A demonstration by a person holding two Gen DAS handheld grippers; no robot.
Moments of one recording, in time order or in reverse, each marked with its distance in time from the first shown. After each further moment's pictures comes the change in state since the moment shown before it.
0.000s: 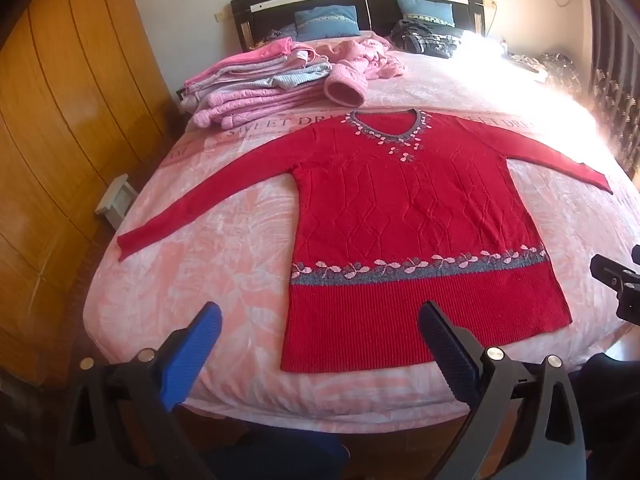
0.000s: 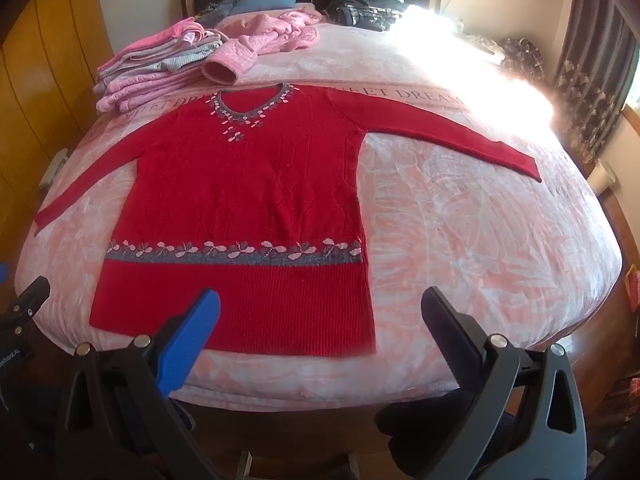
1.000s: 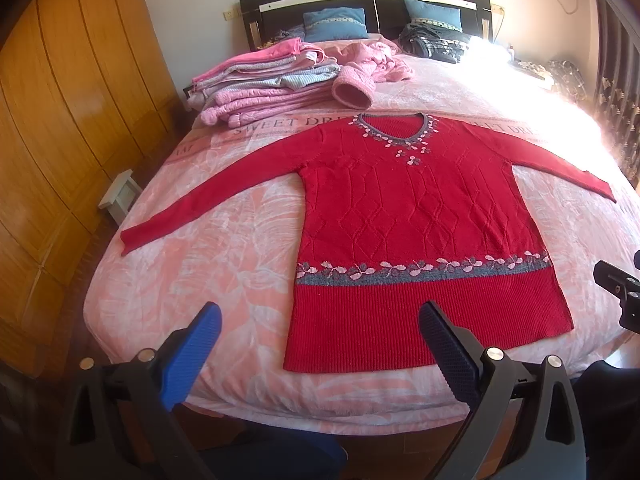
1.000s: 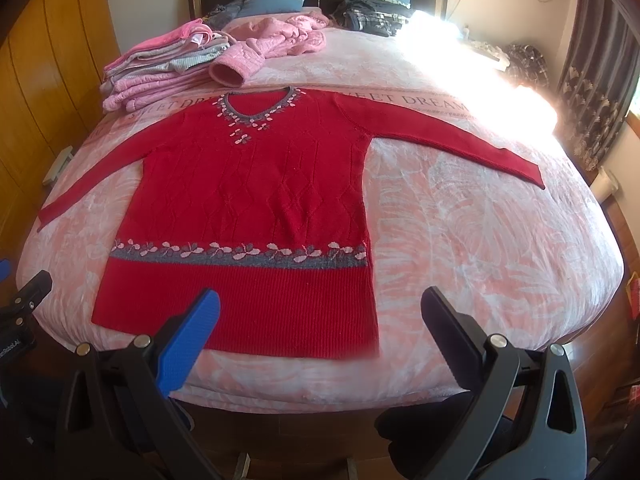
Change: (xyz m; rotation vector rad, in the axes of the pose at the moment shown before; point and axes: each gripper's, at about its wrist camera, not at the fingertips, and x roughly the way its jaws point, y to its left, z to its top) left arm 0.000 0.006 -0.001 -0.023 -0.003 -0.003; right arm -0.004 0.005 -0.001 -0.023 -0.023 0.017
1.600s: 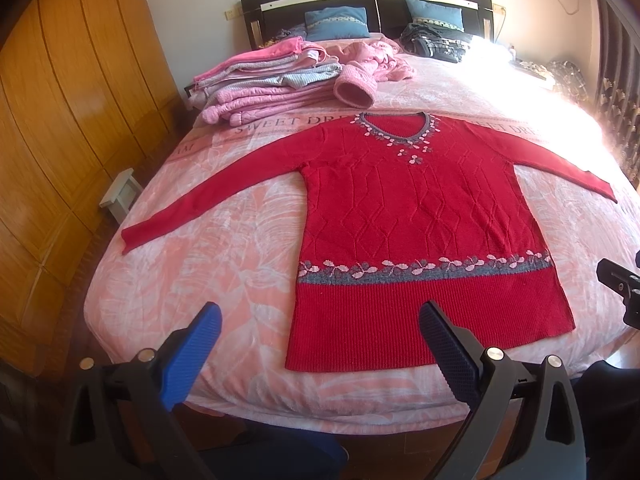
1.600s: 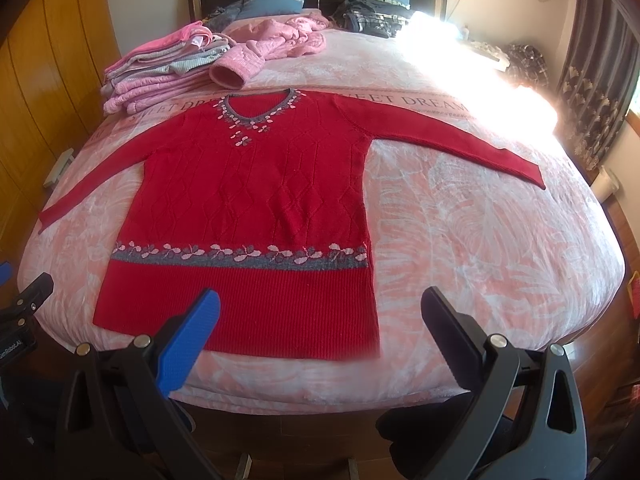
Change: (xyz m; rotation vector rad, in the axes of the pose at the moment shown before) left arm 0.001 0.002 -0.001 -0.004 0.002 0.001; right arm -0.002 -0.001 0.000 0.001 -0.004 0.004
